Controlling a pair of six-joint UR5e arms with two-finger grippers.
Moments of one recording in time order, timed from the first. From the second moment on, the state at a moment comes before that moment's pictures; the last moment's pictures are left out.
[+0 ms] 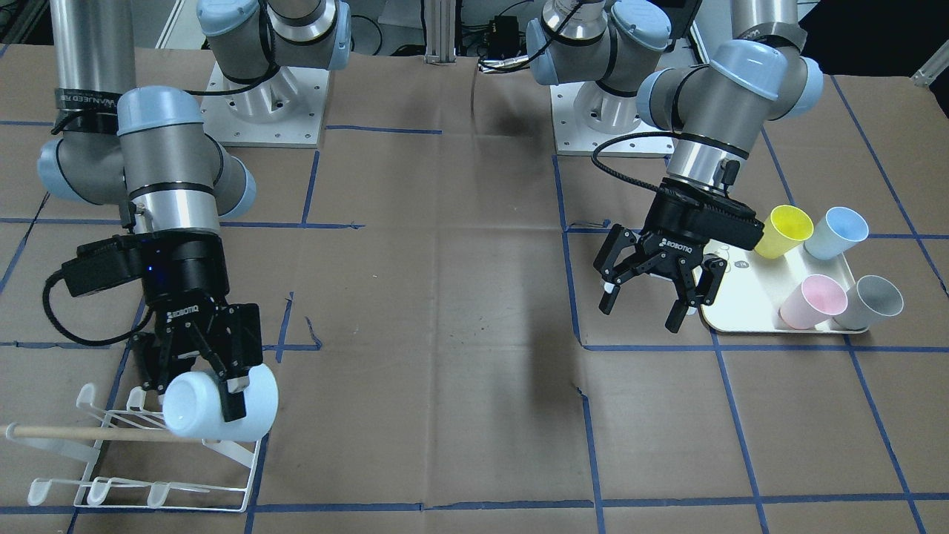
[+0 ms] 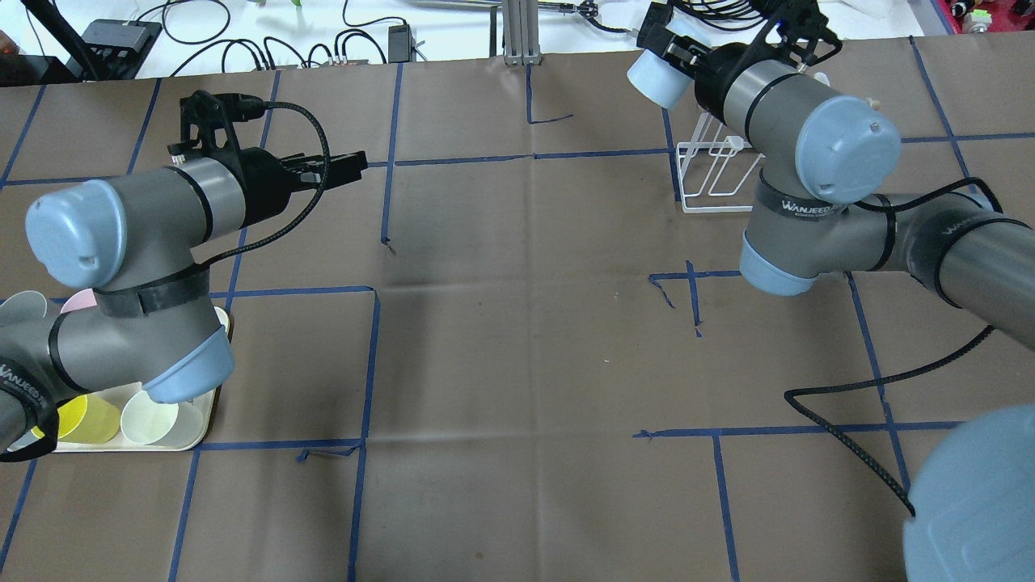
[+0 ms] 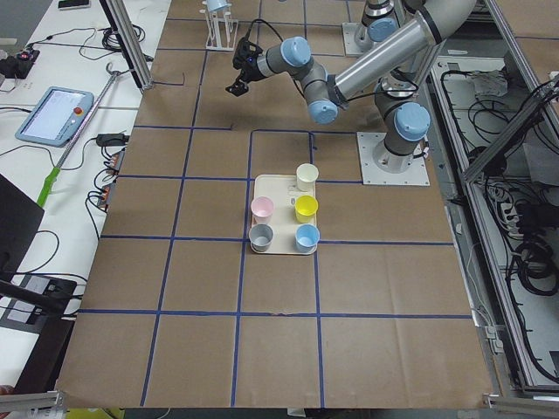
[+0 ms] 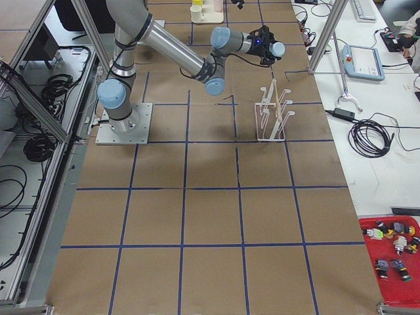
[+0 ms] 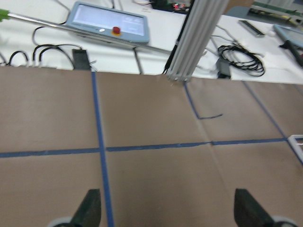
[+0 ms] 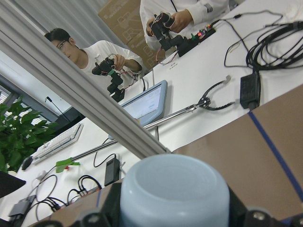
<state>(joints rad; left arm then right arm) -1.39 -1.63 -2.12 -0.32 1.22 0.10 1.50 -1.17 1.90 -3.51 -1.30 0.34</state>
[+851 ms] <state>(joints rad) -1.52 -1.60 -1.58 -1.51 1.57 0.05 1.42 -0.97 1.73 -3.65 -1.39 -0.07</state>
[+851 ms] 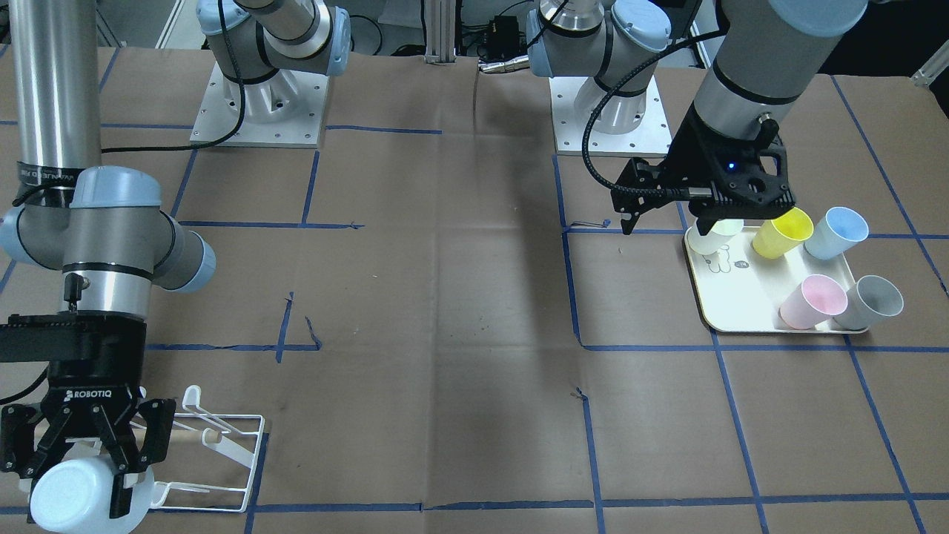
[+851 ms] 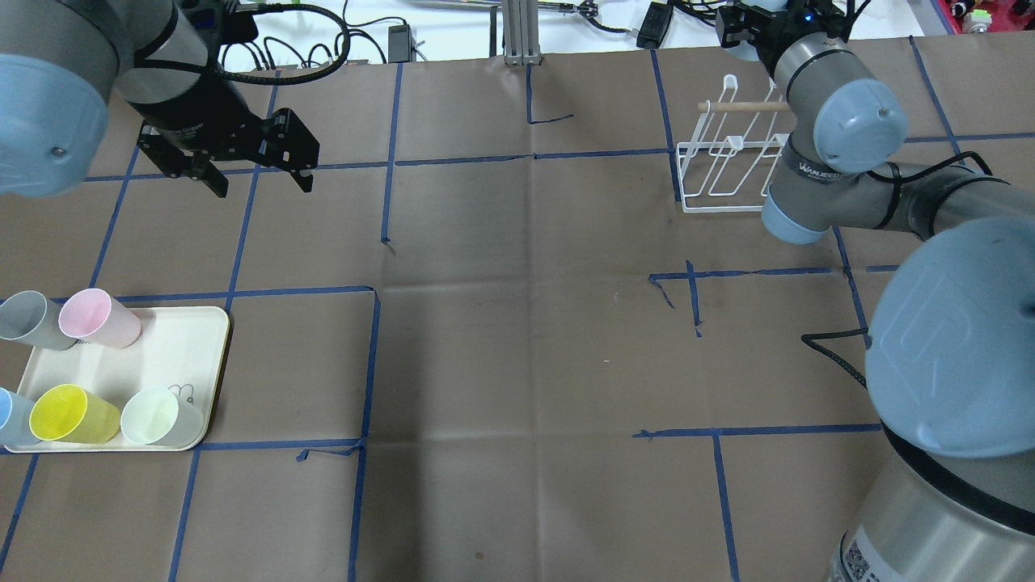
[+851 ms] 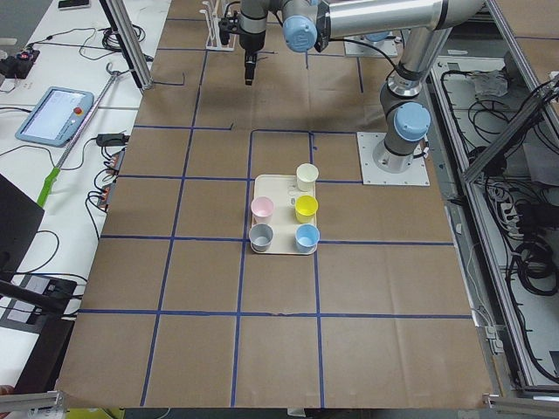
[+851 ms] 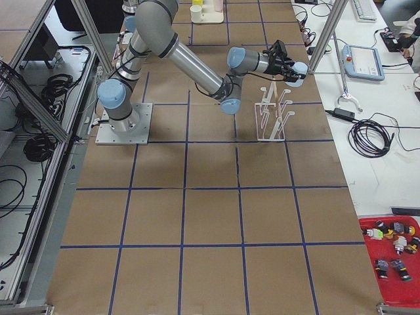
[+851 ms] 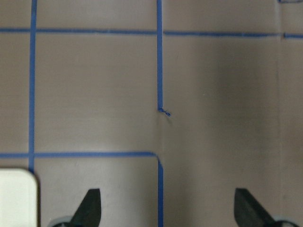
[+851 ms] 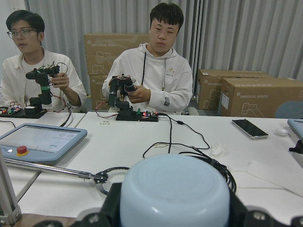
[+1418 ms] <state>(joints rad) -1.45 -1.49 -1.69 -1.56 1.59 0.10 1.43 -0.91 1.70 -3.68 -1.40 -0.08</state>
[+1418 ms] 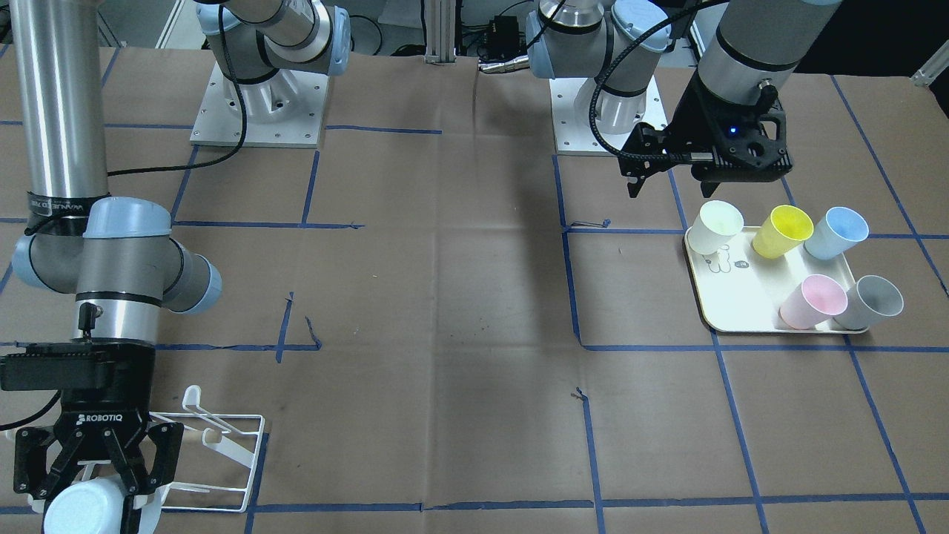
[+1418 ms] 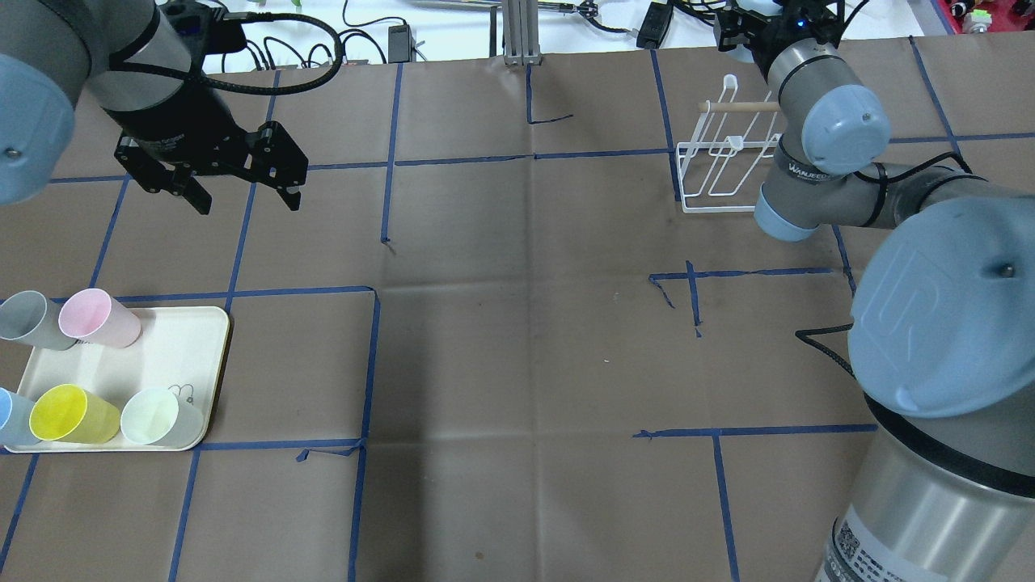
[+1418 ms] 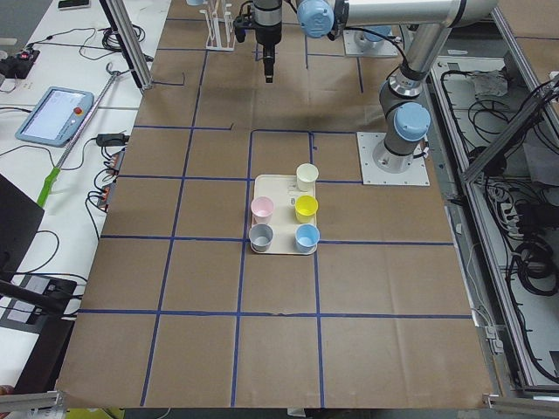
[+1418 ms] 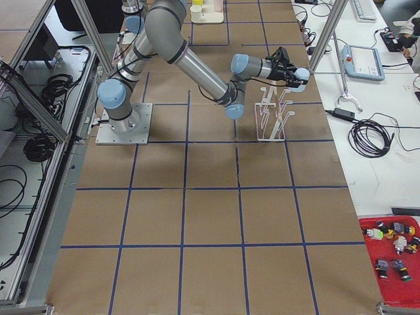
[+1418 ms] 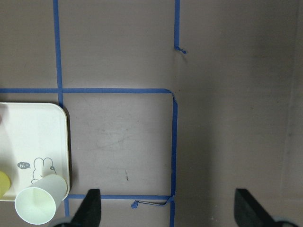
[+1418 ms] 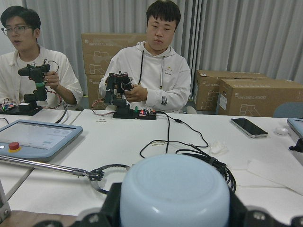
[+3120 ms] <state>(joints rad) -0.92 -1.23 -2.30 -1.24 1.63 0.63 1.44 -0.90 1.78 -3.68 -1.40 -0.07</state>
